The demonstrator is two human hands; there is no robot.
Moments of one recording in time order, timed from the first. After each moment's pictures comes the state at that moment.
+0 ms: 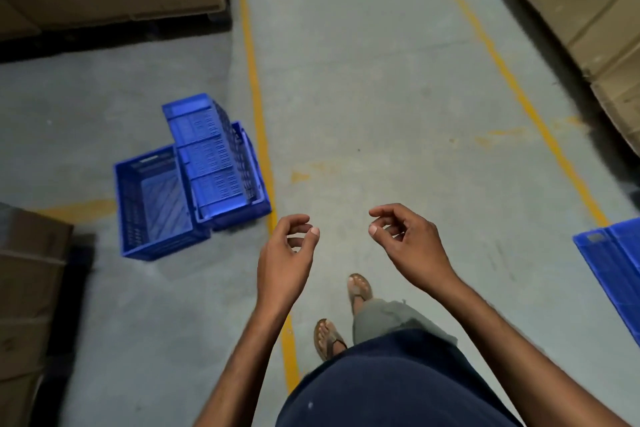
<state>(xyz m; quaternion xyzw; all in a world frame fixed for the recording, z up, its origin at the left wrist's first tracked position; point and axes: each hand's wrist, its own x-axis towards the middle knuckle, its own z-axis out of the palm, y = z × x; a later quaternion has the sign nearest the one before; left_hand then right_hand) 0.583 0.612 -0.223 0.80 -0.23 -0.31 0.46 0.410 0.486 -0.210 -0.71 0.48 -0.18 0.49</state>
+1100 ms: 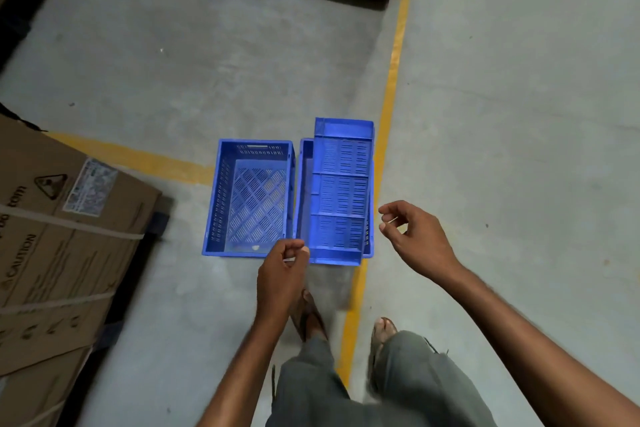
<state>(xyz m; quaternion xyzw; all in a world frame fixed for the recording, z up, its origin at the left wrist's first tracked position) 1.081 0.631 -0.359 0.82 0.05 -0.30 0.48 0.986 0.399 -0.335 -0.84 0.35 0.03 0.41</state>
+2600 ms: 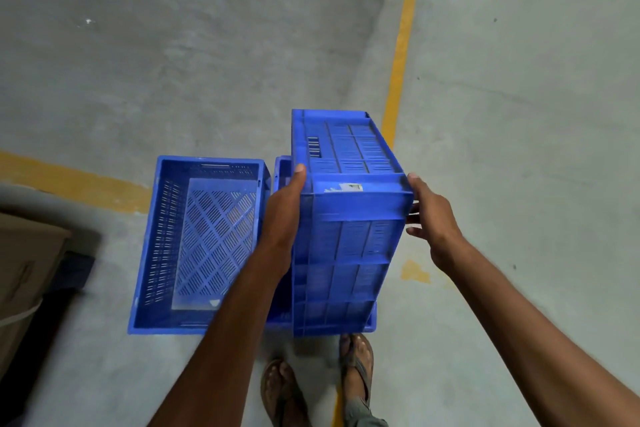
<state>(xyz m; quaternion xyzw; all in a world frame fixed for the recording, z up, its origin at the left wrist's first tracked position) 1.308 0.405 -0.555 0.69 0.10 -0.43 0.58 1.176 0.228 -0.545 -0.56 0.59 0.01 0.59</state>
